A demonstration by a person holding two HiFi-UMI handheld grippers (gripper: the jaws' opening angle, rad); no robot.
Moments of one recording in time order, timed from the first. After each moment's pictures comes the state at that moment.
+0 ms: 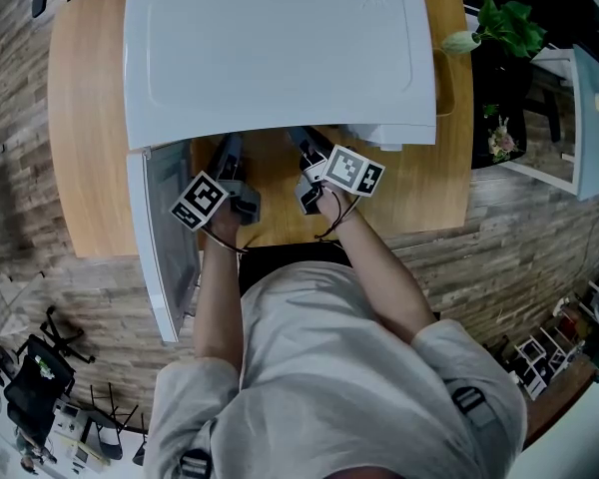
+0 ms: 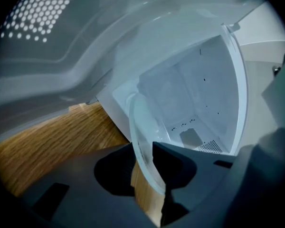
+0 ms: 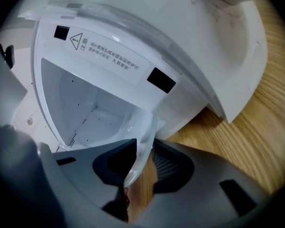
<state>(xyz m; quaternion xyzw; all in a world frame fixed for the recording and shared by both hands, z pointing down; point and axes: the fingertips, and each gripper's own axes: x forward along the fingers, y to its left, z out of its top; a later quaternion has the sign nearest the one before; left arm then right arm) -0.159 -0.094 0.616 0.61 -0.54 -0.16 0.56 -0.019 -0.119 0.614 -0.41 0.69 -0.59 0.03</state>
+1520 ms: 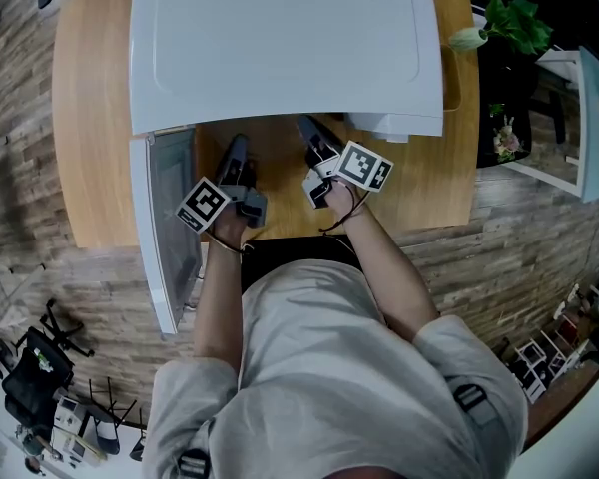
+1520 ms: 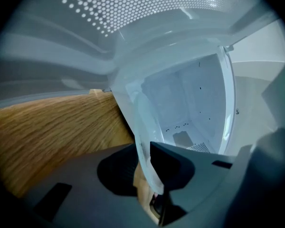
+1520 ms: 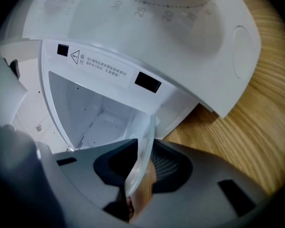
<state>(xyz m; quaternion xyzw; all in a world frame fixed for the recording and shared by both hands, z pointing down) -0.149 -0.071 0.613 0.60 -0.51 -0.22 0.58 -0.012 -0.117 0.614 -0.39 0.70 -0.59 0.08</state>
